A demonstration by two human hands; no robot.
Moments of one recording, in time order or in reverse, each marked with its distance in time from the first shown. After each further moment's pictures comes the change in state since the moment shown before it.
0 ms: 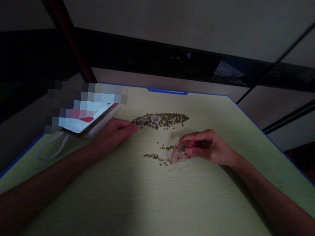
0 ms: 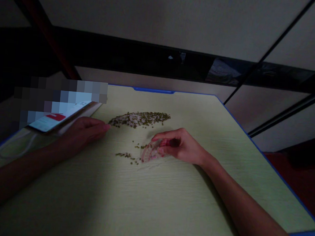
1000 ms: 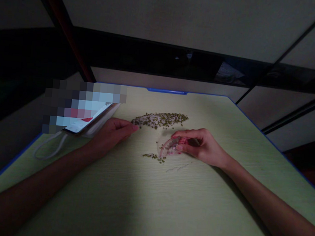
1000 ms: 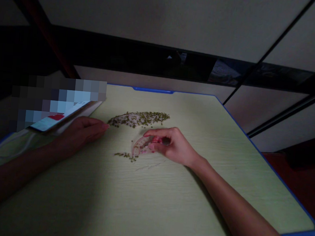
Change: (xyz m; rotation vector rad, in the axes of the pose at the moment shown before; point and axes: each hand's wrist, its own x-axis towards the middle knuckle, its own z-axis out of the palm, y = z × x) left_hand 0.003 -0.005 0.001 -0.035 -0.001 0.057; right_hand 0.010 -0.006 0.016 -0.111 0.069 -0.091
